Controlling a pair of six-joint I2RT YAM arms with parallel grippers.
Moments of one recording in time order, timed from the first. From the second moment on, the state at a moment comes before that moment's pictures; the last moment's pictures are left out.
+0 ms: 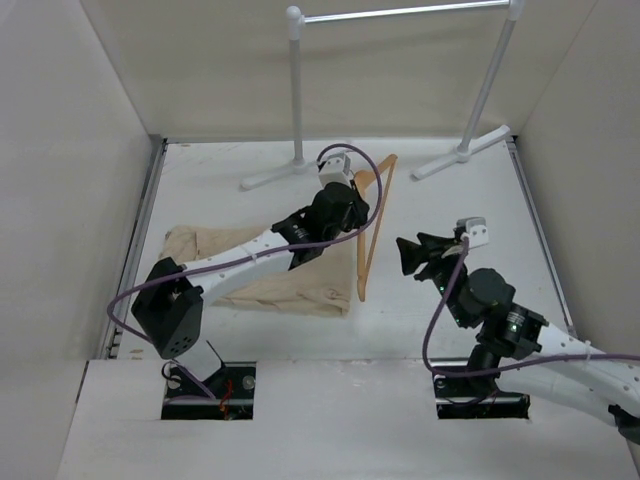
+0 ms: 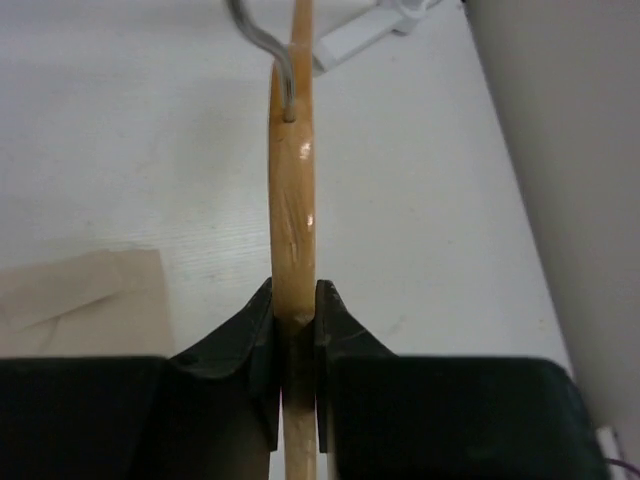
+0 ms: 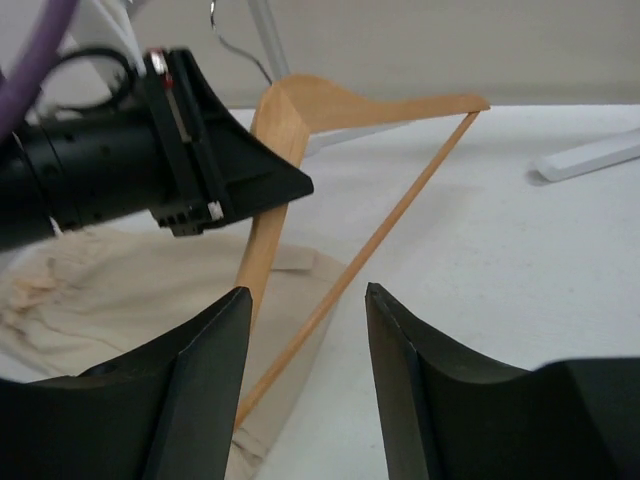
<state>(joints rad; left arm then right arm) -0.89 1.59 1.24 -0.03 -0.34 -0.70 1.05 0.64 0.60 0.06 0.72 0.21</state>
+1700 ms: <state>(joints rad) -1.05 1.53 0.36 0.88 -0.63 -0.98 0.82 1.61 0.68 0.28 0.19 0.65</state>
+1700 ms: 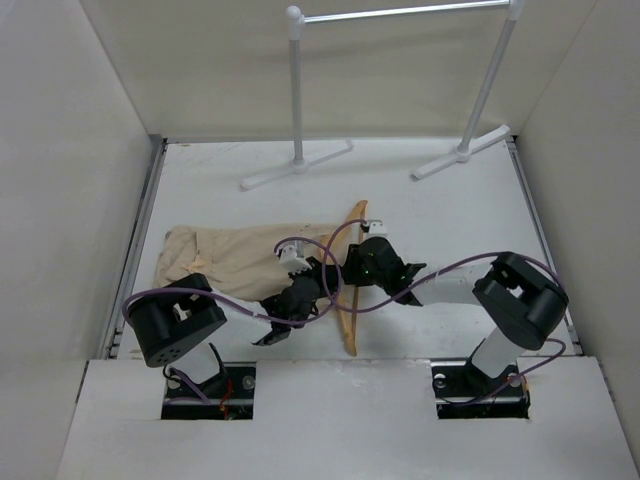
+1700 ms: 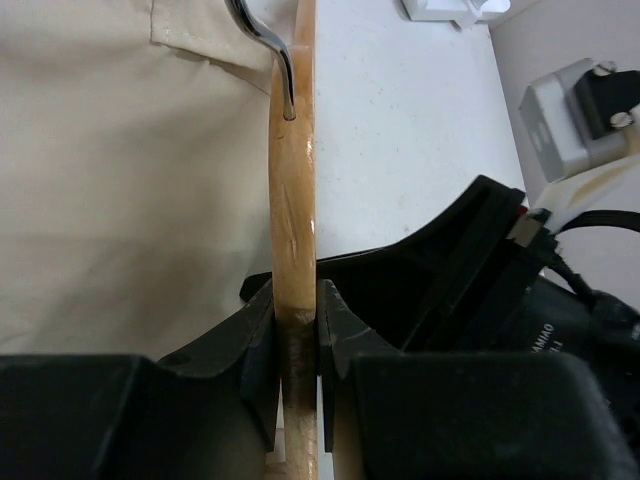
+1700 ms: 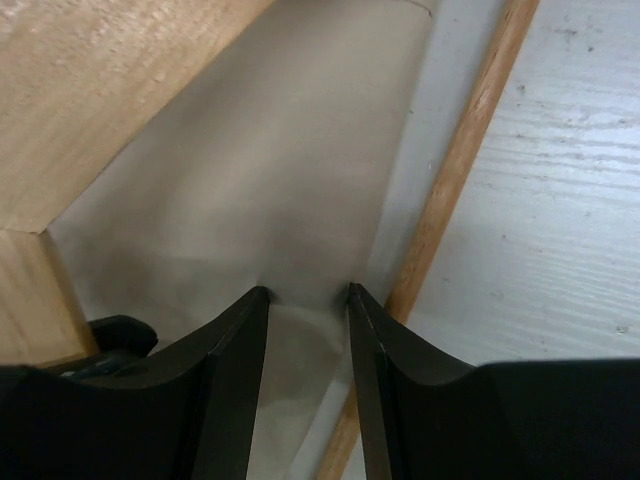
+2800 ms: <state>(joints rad) -0.88 1.18 0.22 0.65 -0.61 -0.88 0.61 1.19 0.54 0.31 0.13 0.76</state>
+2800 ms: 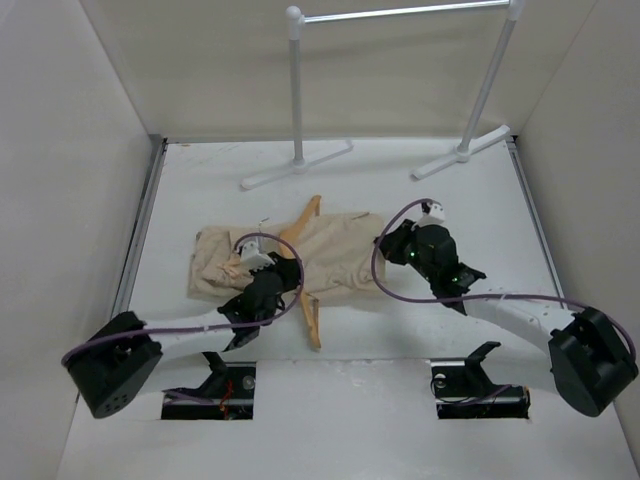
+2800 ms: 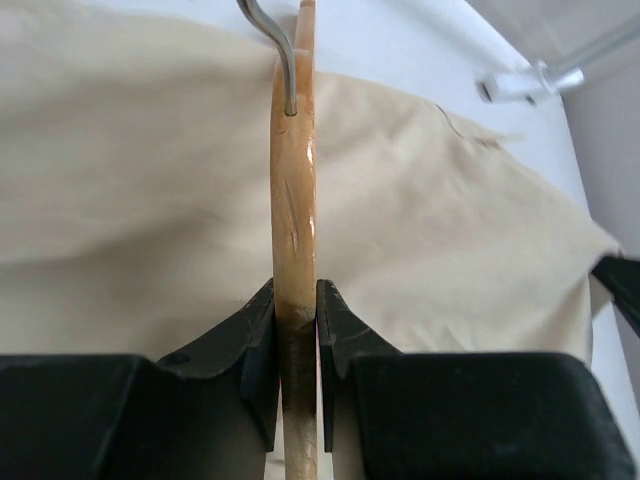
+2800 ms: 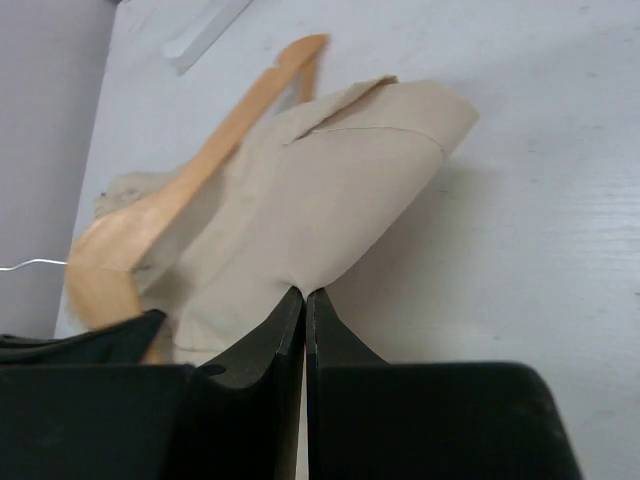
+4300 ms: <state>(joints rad) -1.01 1.12 1.07 0.03 -0.59 -0.35 0.95 0.64 0.68 0.02 0.27 0.59</state>
